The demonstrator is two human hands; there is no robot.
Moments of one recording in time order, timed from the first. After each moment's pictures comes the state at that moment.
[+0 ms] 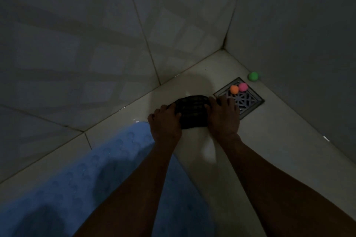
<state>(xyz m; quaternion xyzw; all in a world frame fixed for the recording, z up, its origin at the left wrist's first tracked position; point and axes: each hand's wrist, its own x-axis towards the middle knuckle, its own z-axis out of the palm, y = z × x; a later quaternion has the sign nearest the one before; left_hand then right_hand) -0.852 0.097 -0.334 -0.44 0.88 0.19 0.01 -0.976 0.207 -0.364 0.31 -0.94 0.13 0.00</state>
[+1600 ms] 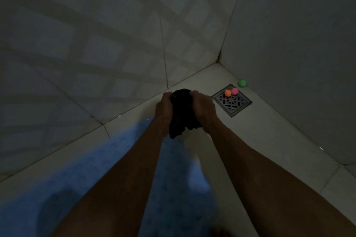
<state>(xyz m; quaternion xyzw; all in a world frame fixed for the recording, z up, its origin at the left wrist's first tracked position) -0.819 0.093 -0.241 -0.51 0.42 0.74 -0.12 -0.899 0.179 -0.241 0.15 -0.84 0.46 -0.27</state>
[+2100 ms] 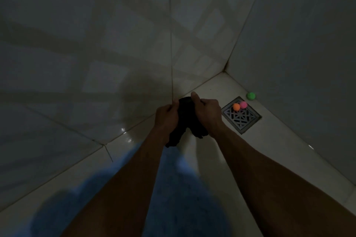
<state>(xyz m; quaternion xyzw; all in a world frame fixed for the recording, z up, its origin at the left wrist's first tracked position) -0.840 0.034 -0.244 -0.48 0.57 0.66 -0.10 -0.936 0.122 -0.238 0.09 -0.84 0.48 -0.25</state>
